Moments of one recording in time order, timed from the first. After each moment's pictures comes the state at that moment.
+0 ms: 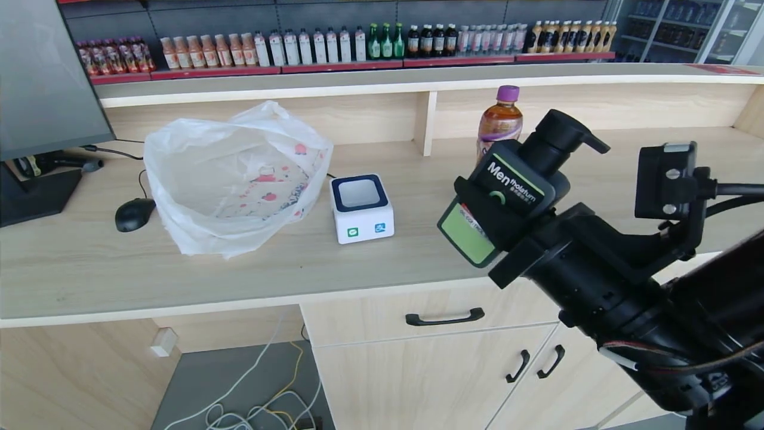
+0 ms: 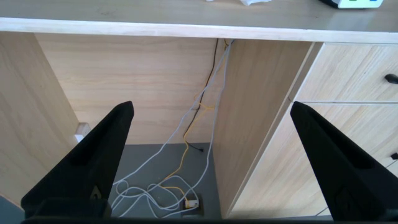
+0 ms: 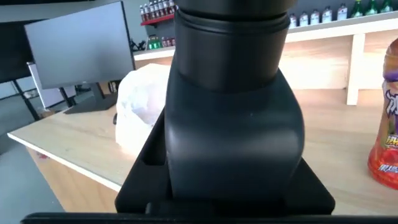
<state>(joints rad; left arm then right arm) 0.00 0.00 0.00 0.00 0.00 0.00 0.78 1.68 -0.54 -1.57 -0.11 0.05</state>
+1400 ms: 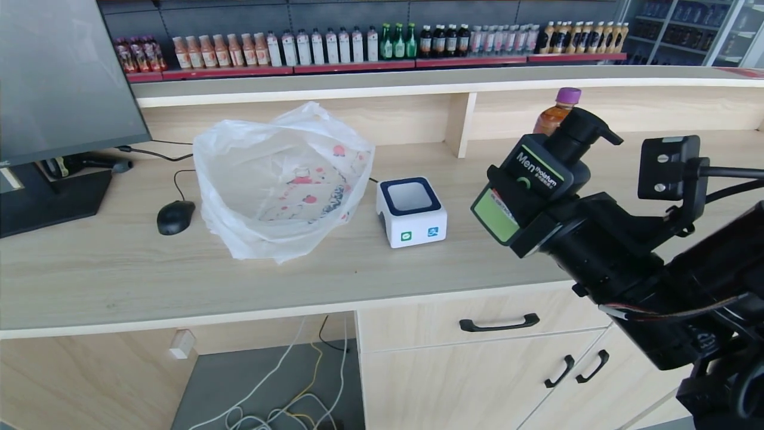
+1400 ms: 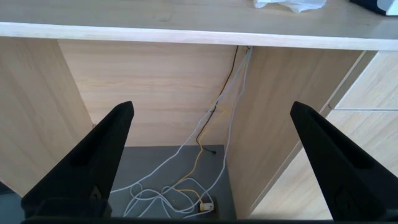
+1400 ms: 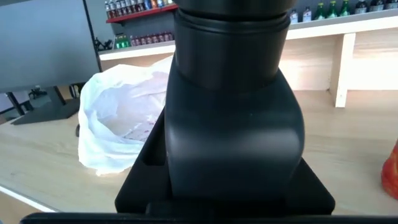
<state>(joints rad) 0.00 0.00 0.00 0.00 0.00 -0.01 0.64 1.70 -0.54 -1.57 -0.11 0.04</state>
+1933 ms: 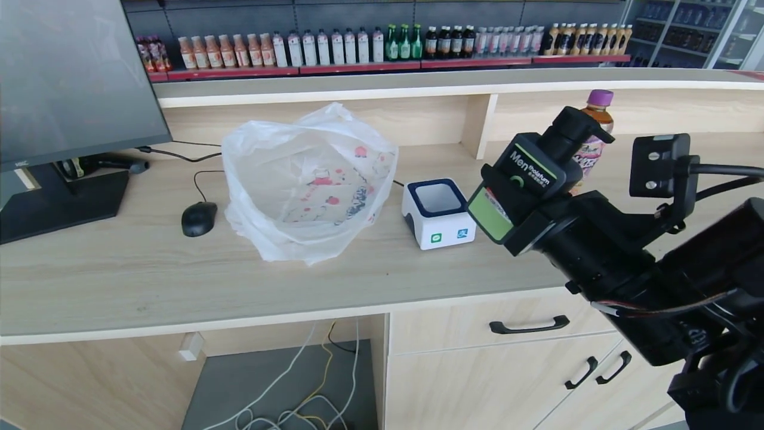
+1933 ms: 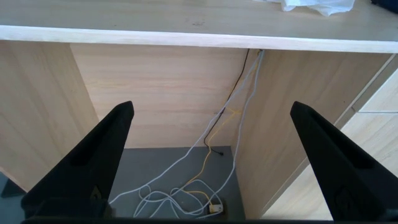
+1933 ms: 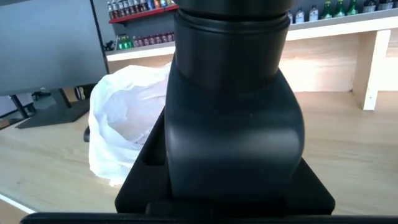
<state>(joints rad) 0.00 0.00 0.00 0.00 0.00 0.00 0.64 1.71 -0.56 -1.57 -0.11 0.05</state>
